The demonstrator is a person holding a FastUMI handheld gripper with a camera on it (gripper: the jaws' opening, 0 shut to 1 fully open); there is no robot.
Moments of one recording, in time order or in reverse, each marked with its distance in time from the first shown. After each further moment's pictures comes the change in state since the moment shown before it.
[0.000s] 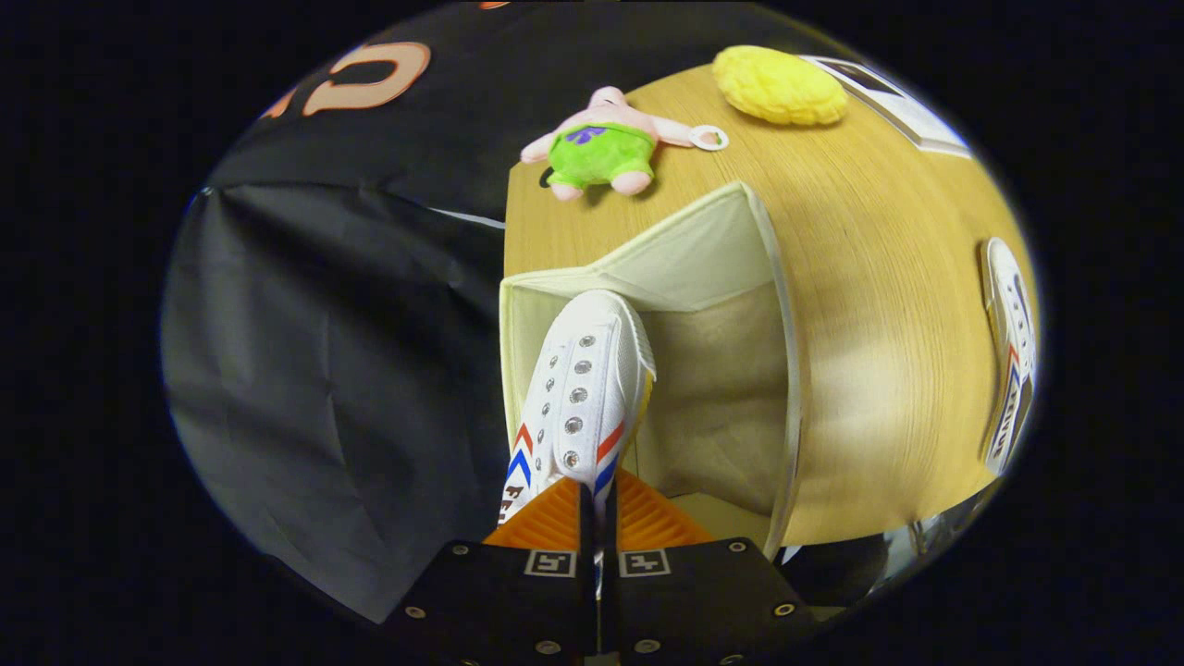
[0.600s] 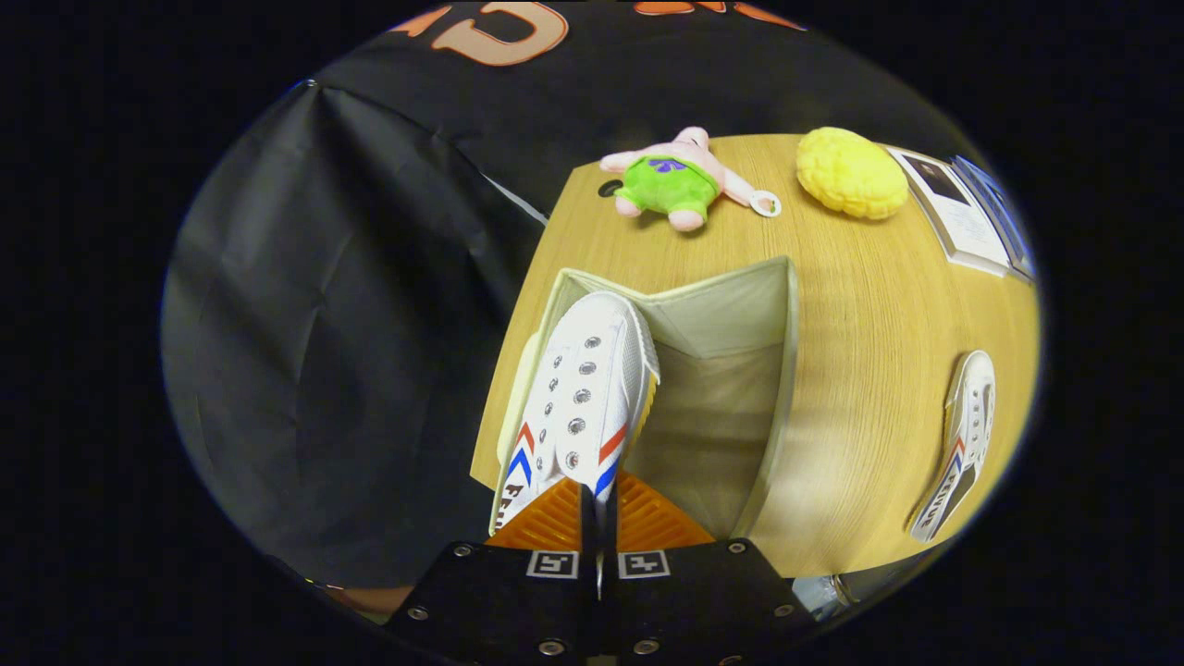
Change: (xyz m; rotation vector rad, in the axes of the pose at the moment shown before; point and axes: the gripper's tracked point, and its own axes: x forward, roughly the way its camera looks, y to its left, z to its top) arm 0.001 0.018 0.006 -0.337 -0.086 -0.069
